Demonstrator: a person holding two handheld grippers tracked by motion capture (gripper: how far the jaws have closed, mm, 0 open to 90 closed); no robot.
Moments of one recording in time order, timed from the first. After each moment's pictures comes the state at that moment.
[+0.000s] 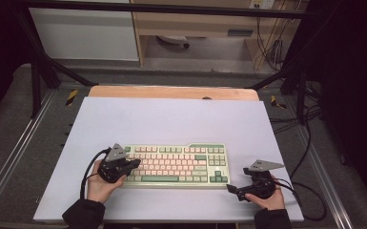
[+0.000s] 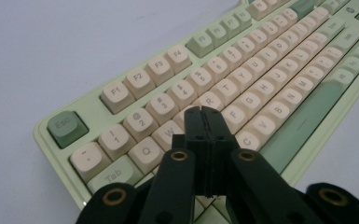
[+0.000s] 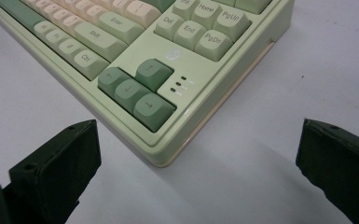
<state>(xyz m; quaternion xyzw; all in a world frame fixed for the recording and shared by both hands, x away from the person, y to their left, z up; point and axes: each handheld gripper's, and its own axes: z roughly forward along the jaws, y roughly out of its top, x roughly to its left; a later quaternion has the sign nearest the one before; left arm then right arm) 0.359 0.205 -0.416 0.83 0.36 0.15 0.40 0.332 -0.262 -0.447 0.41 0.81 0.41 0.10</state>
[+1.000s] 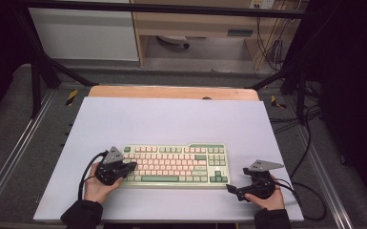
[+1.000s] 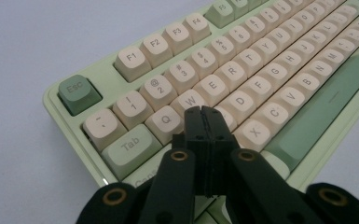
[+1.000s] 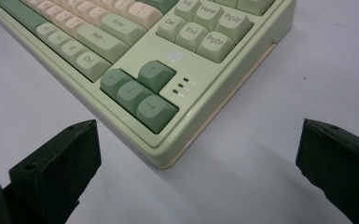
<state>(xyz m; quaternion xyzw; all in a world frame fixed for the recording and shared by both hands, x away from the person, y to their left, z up) 0.360 0.215 -0.431 0.83 0.37 0.15 0.39 0.331 -0.261 -0.447 0.41 0.81 0.41 0.10</state>
